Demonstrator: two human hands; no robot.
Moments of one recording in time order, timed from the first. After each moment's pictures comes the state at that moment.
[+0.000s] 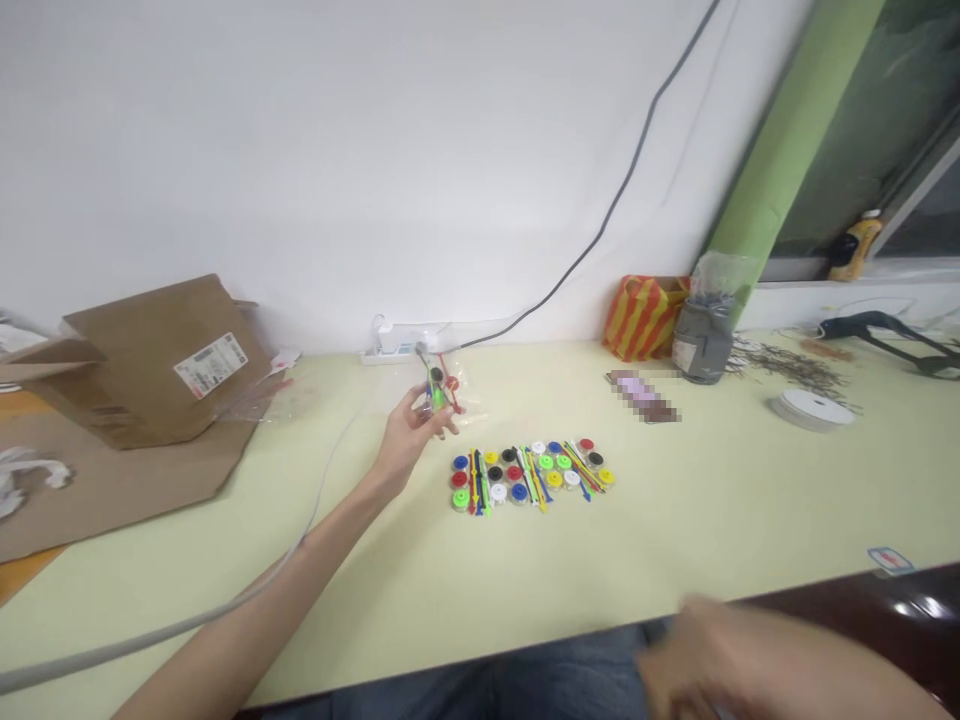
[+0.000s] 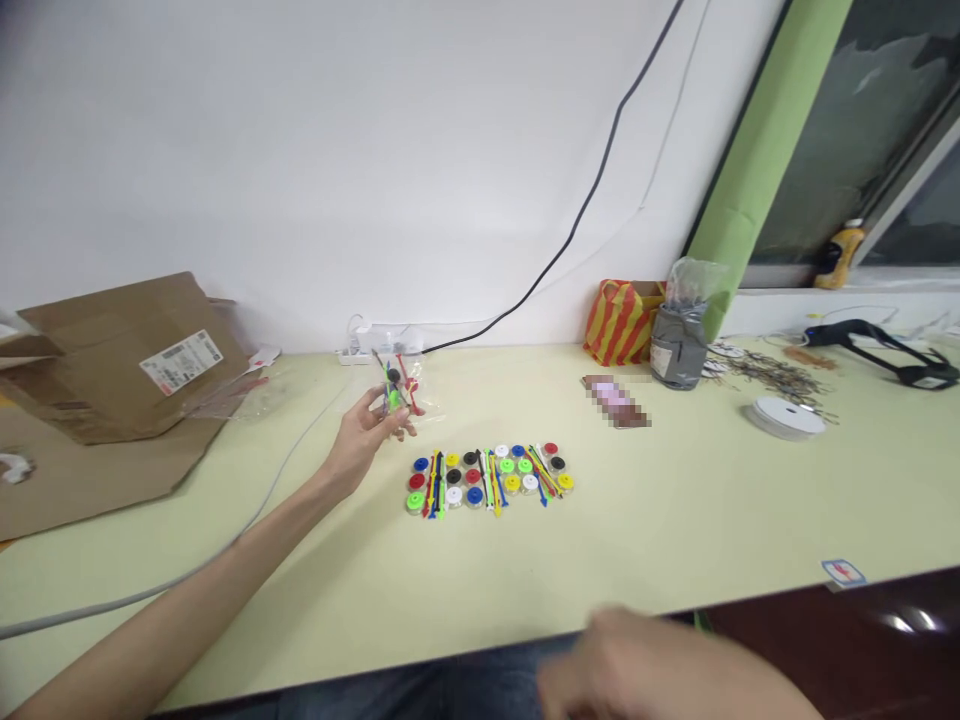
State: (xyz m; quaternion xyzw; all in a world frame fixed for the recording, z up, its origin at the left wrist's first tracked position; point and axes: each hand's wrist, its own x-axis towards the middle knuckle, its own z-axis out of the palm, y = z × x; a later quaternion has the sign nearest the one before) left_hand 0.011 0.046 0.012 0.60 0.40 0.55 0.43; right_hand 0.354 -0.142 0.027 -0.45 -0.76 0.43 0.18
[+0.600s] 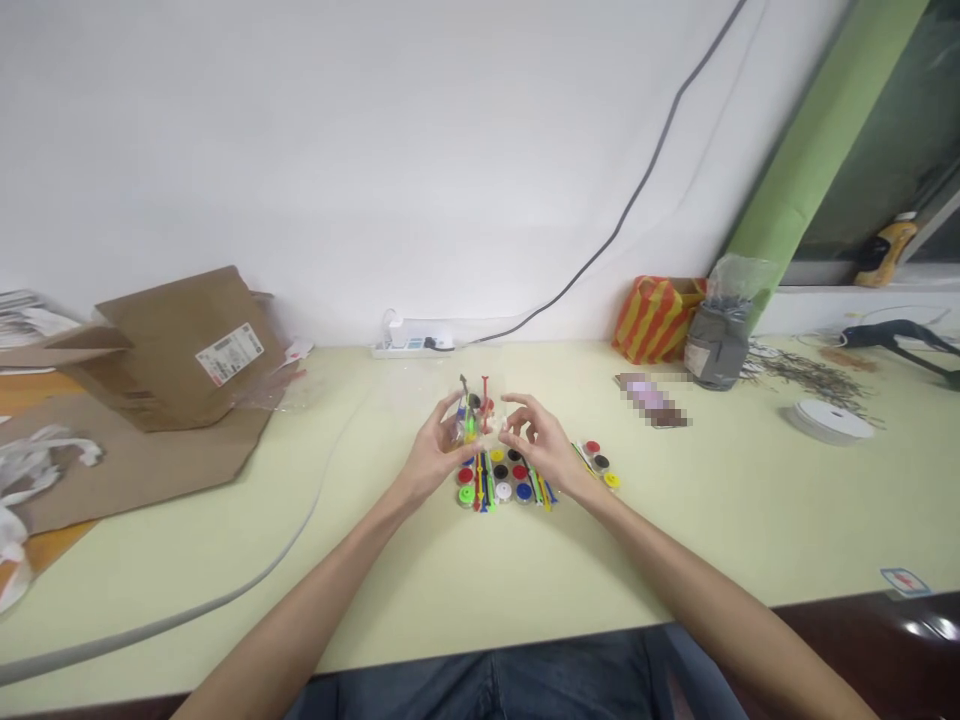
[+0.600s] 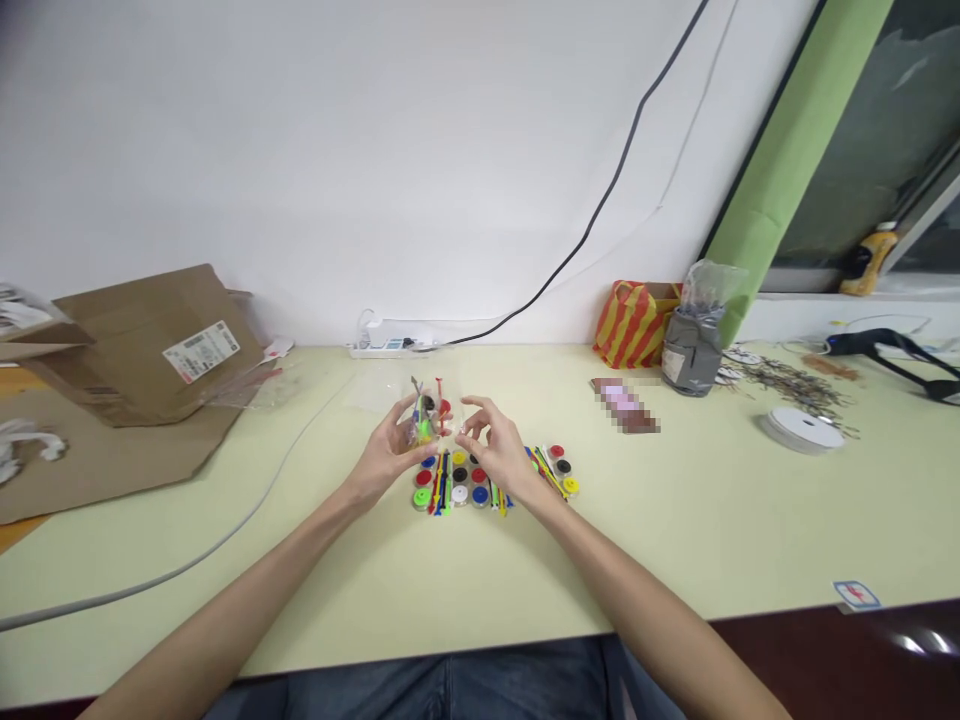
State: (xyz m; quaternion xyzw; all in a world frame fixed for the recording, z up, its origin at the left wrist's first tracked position) left_hand 0.029 0.022 0.001 0.59 0.34 0.52 0.52; right_hand 0.233 0.040 -0.001 -0.37 -0.73 0.35 0.47
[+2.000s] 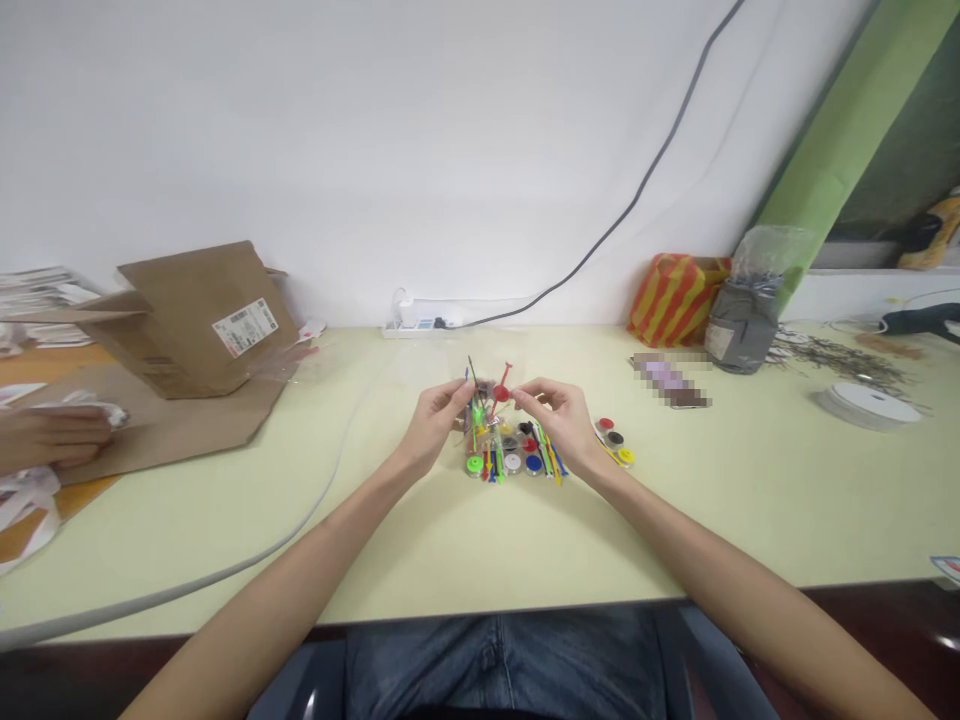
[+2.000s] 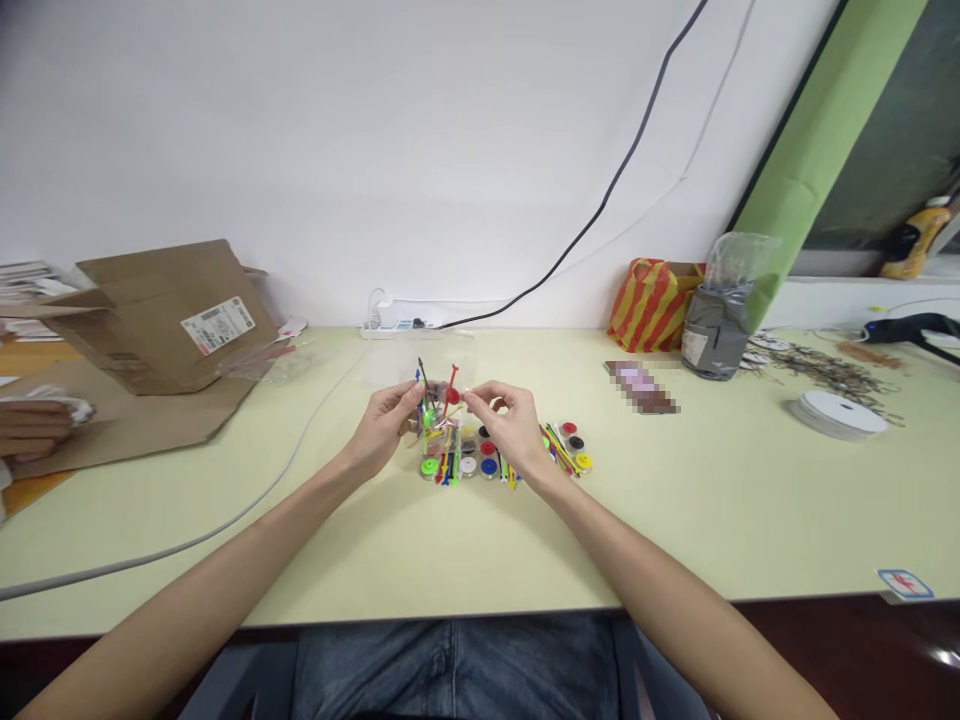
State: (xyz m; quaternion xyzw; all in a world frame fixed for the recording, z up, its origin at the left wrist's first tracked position) left_hand 0.028 0.025 -0.006 0.60 0.38 0.53 0.47; right_hand 0.229 0.025 0.003 -0.36 -0.66 0.36 0.55
